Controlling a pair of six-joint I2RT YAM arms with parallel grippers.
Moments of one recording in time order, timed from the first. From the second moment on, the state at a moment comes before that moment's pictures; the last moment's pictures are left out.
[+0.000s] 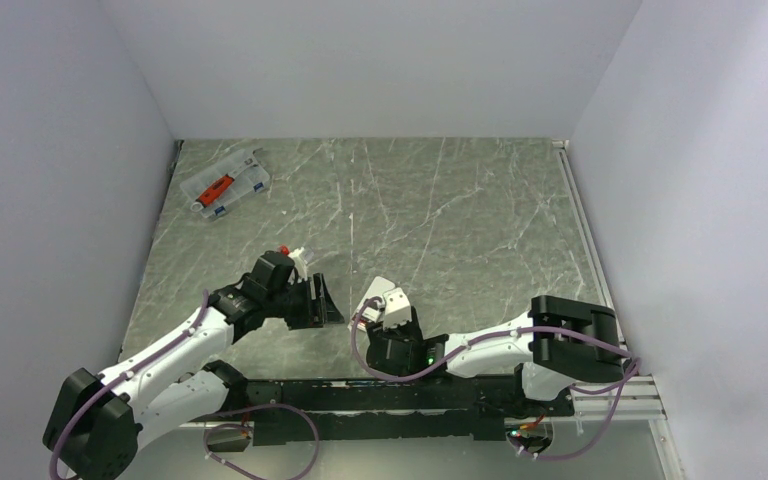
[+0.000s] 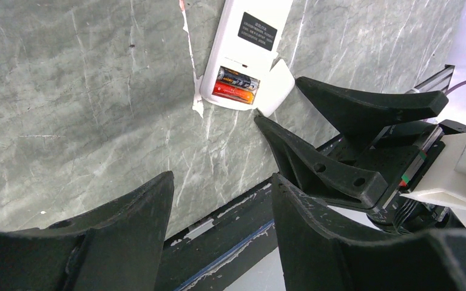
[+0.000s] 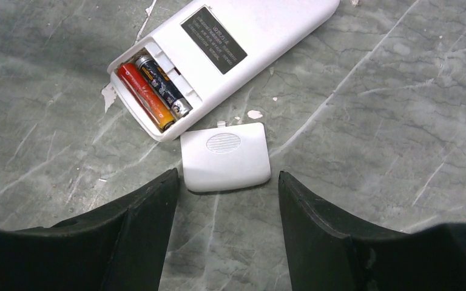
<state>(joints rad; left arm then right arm) -0.58 0.95 0.51 -0.40 0.33 -0.74 1.43 1.54 0.57 0.04 0.76 0.79</state>
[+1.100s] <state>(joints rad) -0.58 0.95 0.51 -0.40 0.33 -0.74 1.43 1.56 0.58 0.06 0.76 0.78</state>
